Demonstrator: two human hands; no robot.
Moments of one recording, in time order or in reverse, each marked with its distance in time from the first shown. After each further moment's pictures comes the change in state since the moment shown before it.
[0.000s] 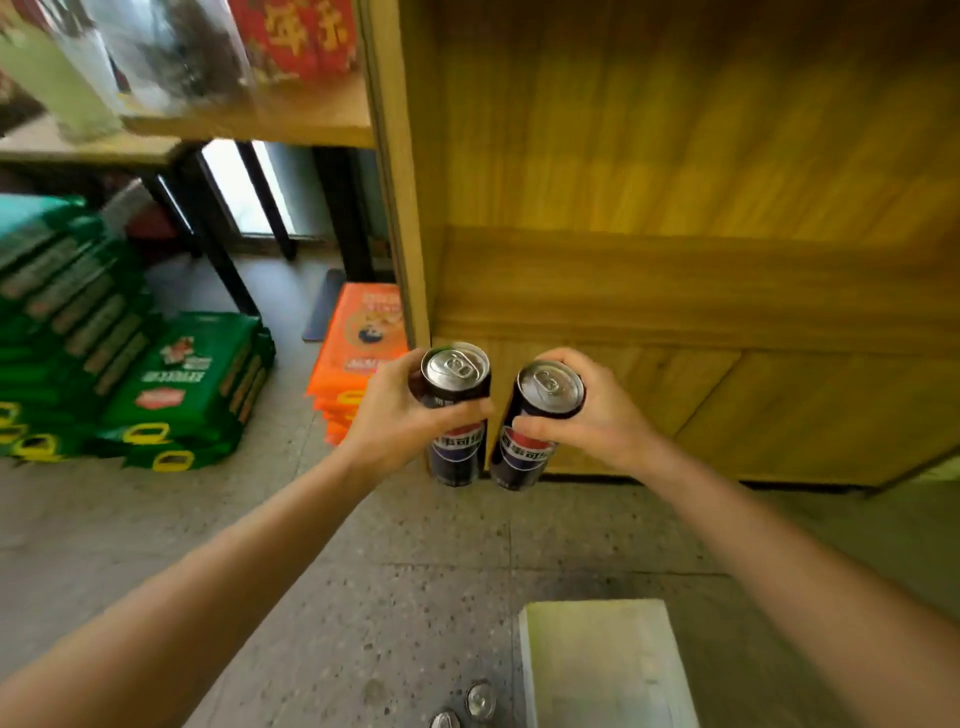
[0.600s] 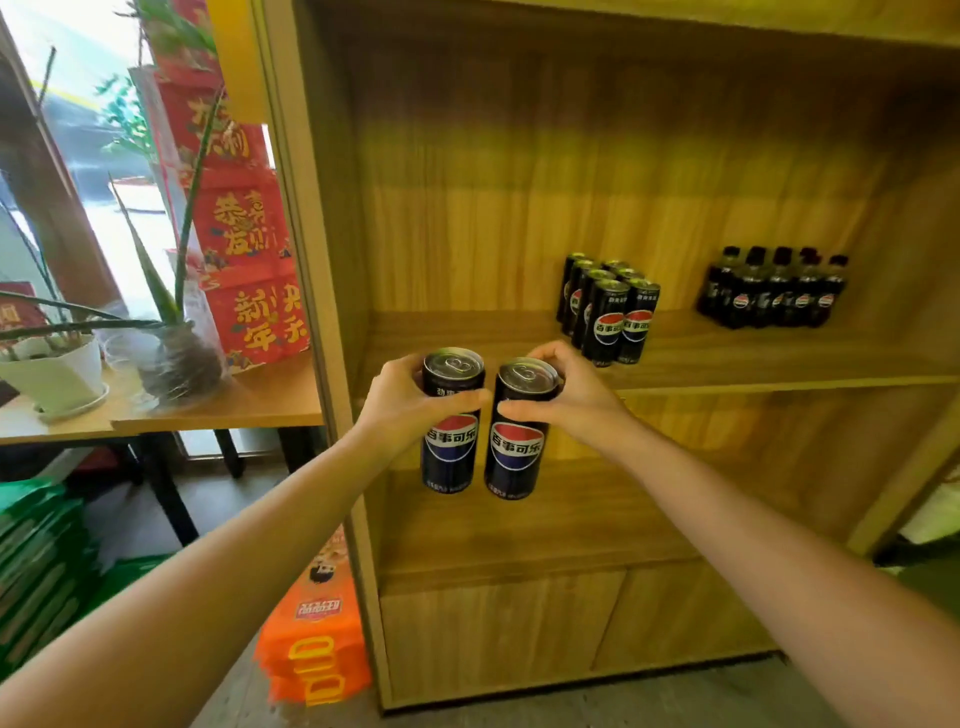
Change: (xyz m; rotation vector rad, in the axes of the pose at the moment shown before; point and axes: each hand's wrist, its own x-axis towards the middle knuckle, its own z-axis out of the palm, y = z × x) left_hand 0.130 0.374 -0.048 0.029 -0.016 0.166; right_hand 0.040 -0.330 -0.211 -0.047 0.291 -0.132
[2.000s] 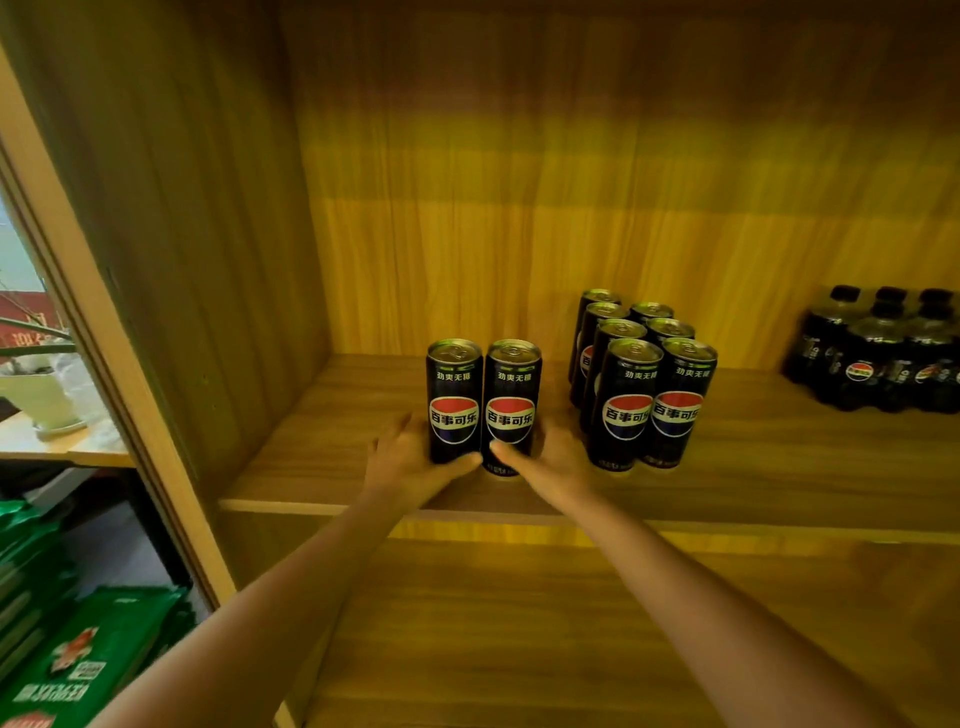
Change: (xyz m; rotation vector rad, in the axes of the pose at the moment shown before) left_hand 0.215 -0.104 0.117 0.590 0.067 -0.220; right_hand 0.212 0.177 -0.052 -0.115 -0.008 0.064
